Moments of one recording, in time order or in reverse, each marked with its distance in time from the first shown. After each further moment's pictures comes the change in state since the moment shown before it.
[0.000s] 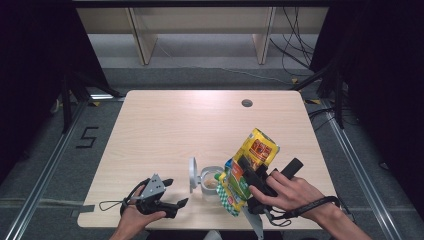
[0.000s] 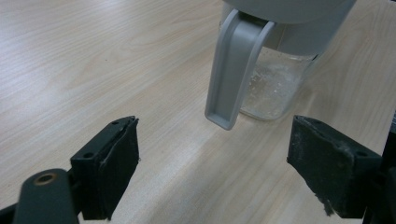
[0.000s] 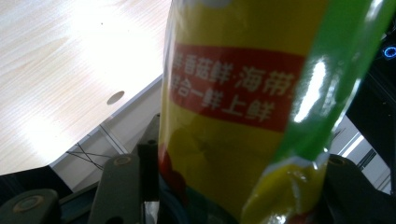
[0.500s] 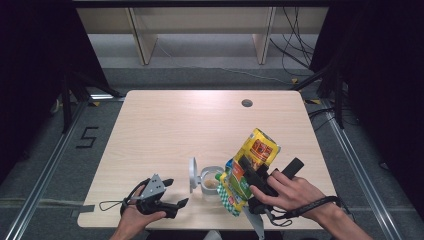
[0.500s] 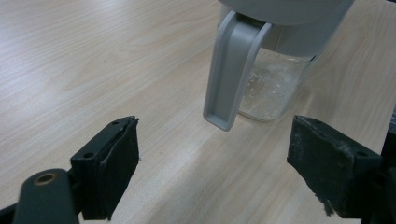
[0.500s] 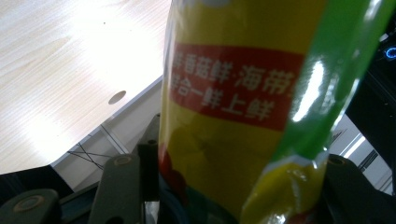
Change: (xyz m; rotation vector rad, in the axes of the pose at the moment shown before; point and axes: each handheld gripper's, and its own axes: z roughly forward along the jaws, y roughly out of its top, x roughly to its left) left arm -0.001 0.000 0.000 -0.001 -0.003 -0.006; right arm 0.001 -0.001 0.000 -0.004 0.007 0.000
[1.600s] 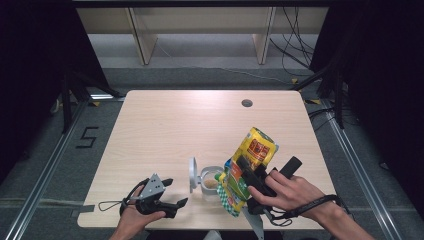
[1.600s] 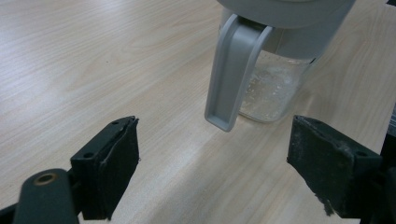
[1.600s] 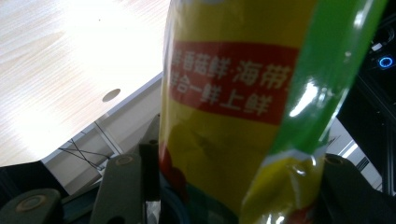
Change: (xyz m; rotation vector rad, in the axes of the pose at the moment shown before) left arm 0.001 0.000 -0.002 -0.004 0.003 -0.004; right arm -0.007 -0.001 -0.002 -0.006 -0.011 -0.015
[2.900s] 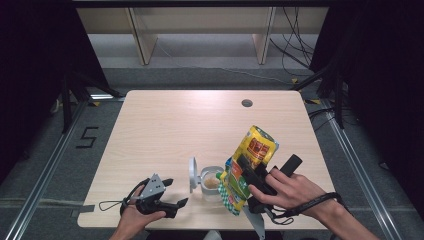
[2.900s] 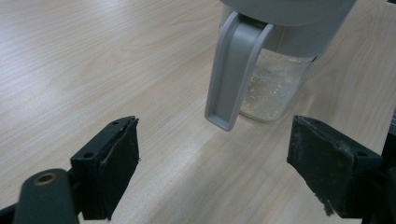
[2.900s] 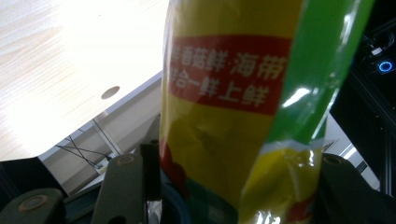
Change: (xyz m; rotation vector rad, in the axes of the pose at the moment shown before) left arm 0.000 0.000 0.002 -0.006 -0.004 -0.002; right arm -0.002 -0.004 -0.001 -0.001 0.005 -0.003
